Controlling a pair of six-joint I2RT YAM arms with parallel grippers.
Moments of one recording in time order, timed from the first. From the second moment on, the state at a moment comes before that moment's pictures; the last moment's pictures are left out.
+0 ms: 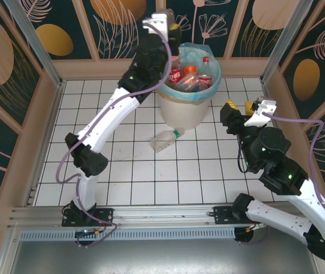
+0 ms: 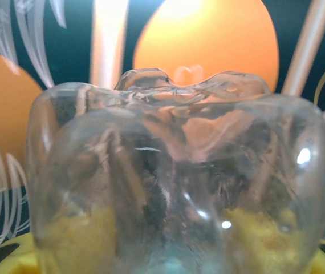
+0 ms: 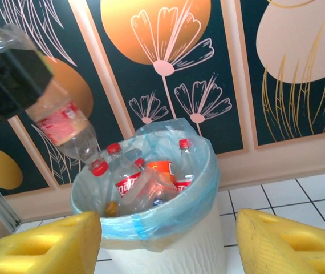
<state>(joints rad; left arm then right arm) -0.72 2.06 2.37 -0.17 -0.48 -0.12 0.90 0.69 1.10 -0.39 0.77 0.26</state>
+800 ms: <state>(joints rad) -0.78 2.11 2.23 -0.20 -0.13 -0.05 0.90 0.73 1.07 -0.41 0.76 0.26</state>
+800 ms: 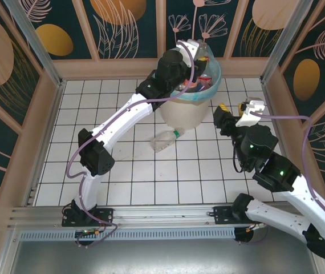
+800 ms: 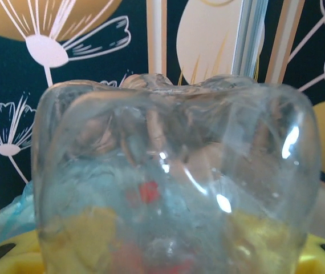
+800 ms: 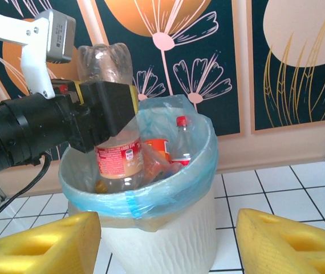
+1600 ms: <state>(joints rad) -0.75 2.13 2.29 -0.32 -0.19 -0.13 0.90 0.74 1.06 -0.43 0.76 0.26</state>
